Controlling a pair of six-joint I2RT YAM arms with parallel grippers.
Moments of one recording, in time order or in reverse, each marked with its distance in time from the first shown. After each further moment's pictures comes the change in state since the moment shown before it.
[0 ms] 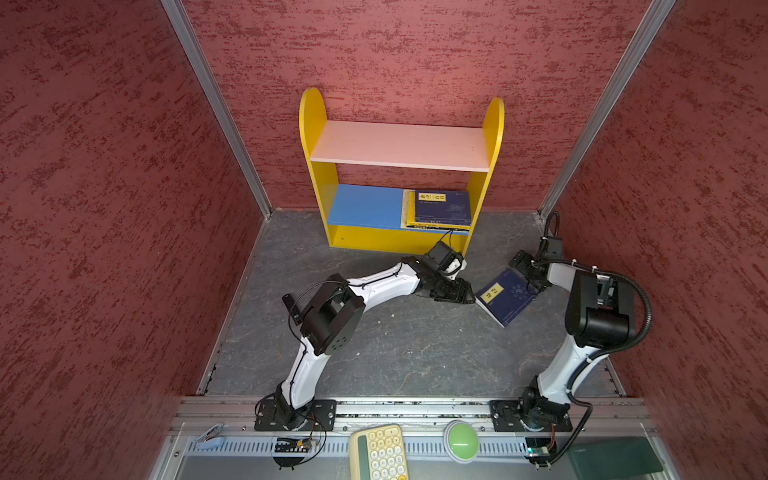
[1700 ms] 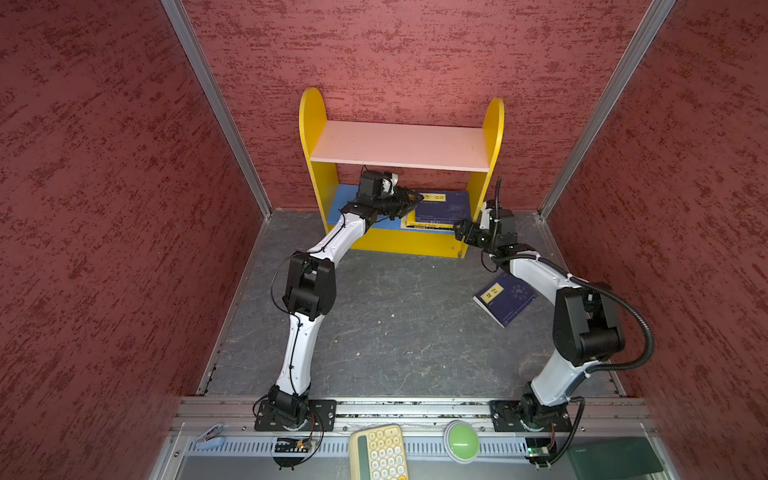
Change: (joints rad) left arm 0.527 0.135 0.391 0.324 0.174 -0.439; right arm 0.443 -0.140 0.129 0.171 -0.034 -0.088
